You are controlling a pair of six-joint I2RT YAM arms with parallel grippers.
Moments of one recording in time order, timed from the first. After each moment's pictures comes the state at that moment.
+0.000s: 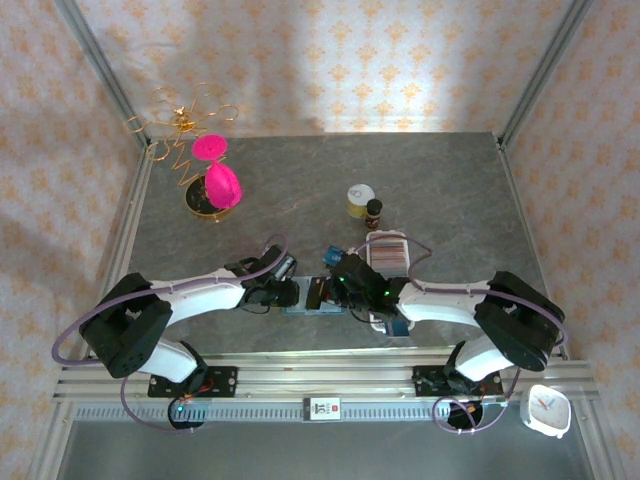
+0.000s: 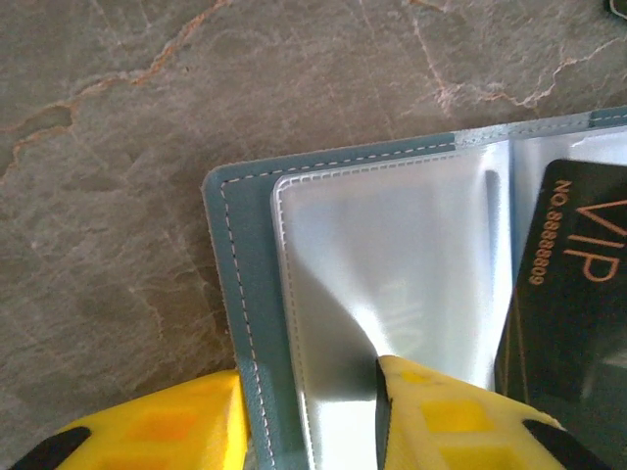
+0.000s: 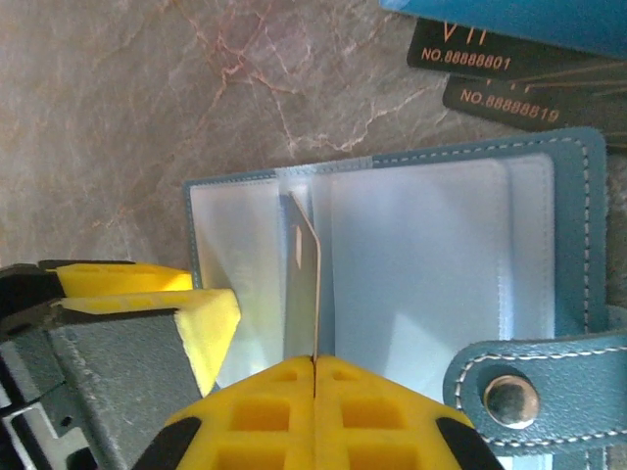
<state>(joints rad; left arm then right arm) -0.69 1.45 0.64 -0.34 0.03 -0.67 0.95 1.47 0.62 0.06 -0.04 1.12</state>
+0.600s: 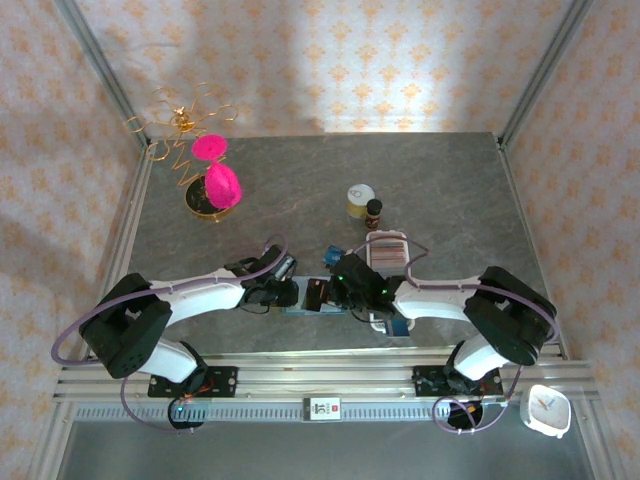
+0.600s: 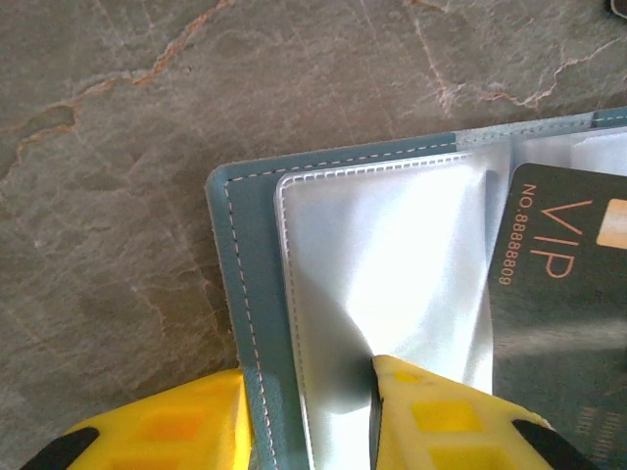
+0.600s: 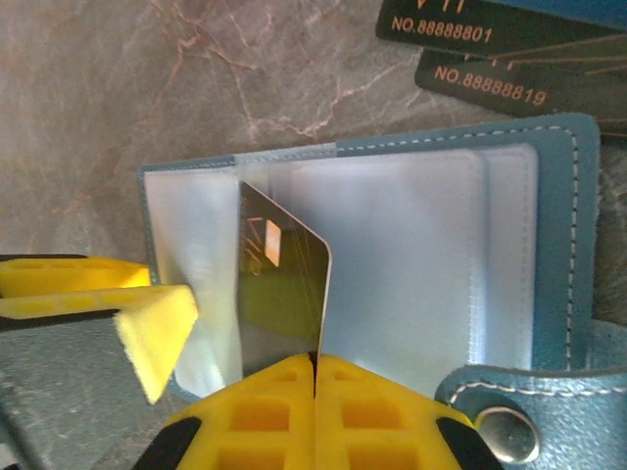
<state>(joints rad) -0.69 1.46 0.64 -0.34 0.03 -0.67 0.93 1.52 0.63 0.06 -0.09 1.08</state>
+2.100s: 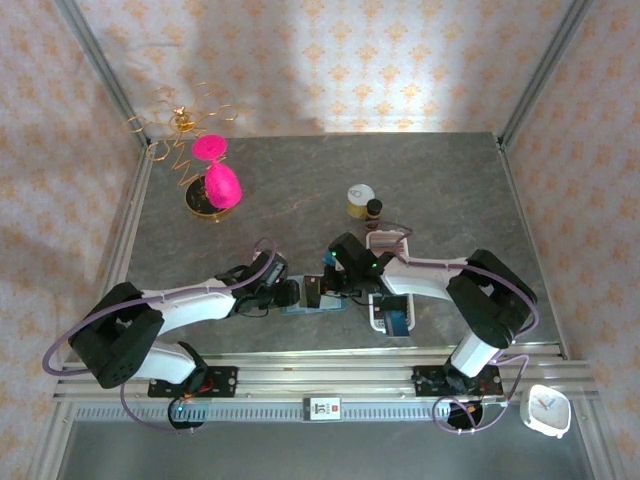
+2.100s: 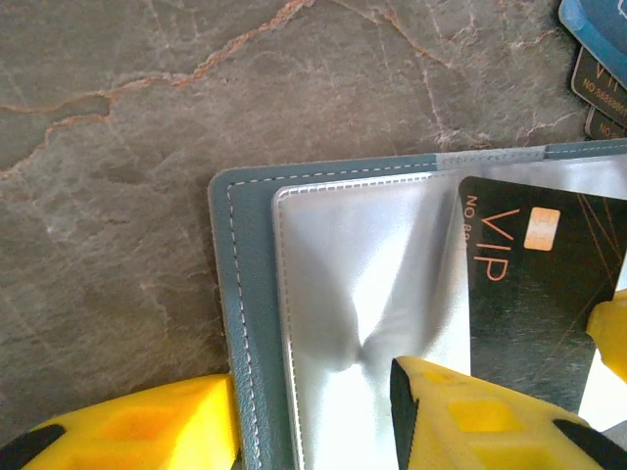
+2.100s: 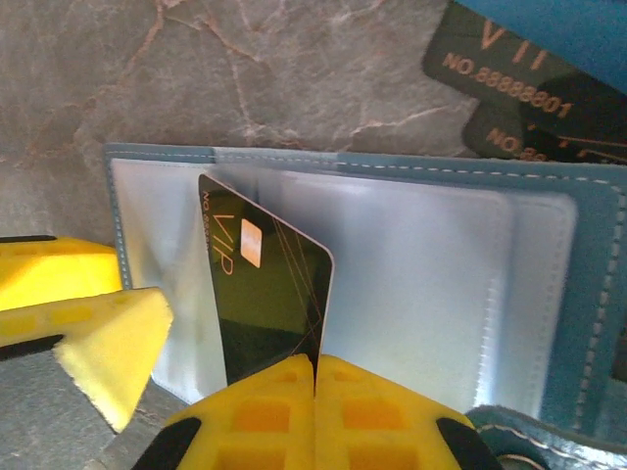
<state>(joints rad) -0.67 1.38 0.52 -0.17 0.04 -0.80 0.82 1.65 0.82 -0.18 -0.29 0.85</state>
